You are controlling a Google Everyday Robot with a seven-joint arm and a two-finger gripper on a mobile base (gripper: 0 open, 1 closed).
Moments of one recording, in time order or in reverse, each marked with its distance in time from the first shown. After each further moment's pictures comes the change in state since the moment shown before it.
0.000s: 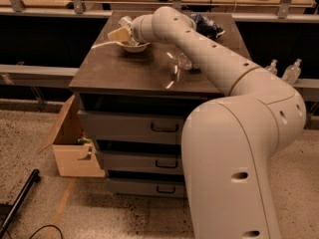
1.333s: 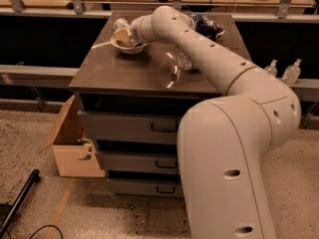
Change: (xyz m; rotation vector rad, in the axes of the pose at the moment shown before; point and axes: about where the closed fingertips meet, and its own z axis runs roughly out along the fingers) arm 0.009 0.000 0.006 -0.009 0.037 -0.004
